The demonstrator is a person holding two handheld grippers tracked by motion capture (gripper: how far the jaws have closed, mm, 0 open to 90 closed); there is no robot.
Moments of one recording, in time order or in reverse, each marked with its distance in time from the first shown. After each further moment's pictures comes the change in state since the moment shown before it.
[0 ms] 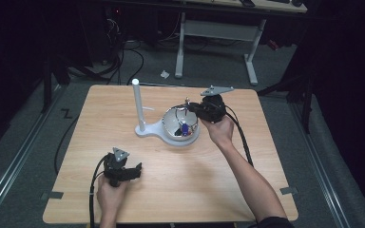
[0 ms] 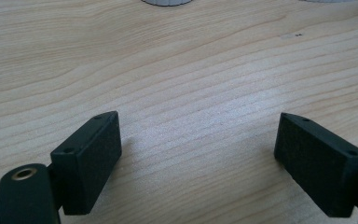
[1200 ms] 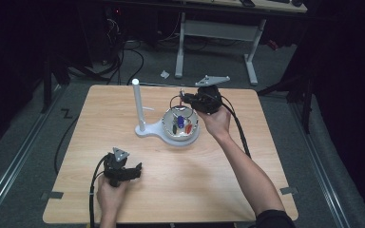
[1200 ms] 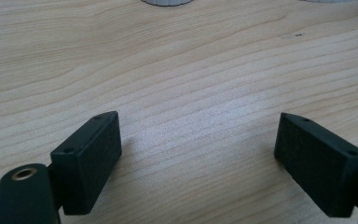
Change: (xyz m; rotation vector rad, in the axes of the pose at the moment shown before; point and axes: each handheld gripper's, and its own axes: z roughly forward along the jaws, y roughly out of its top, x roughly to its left) left arm -0.001 0.000 0.000 0.003 0.007 -0.016; right arm 0.007 0.034 -0.002 -0.032 0.020 -0.060
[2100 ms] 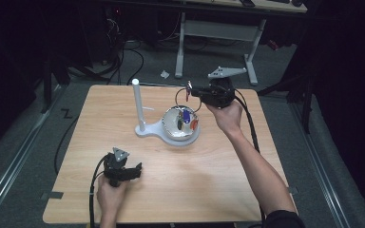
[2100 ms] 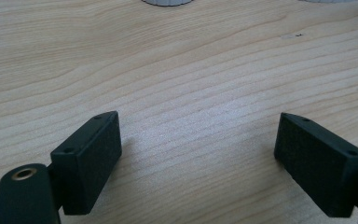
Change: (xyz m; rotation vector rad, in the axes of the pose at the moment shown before) left arm 0.002 0.001 0.001 -0.005 -0.010 0.029; right arm -0.009 0.020 -0.041 -0.051 0.025 0.009
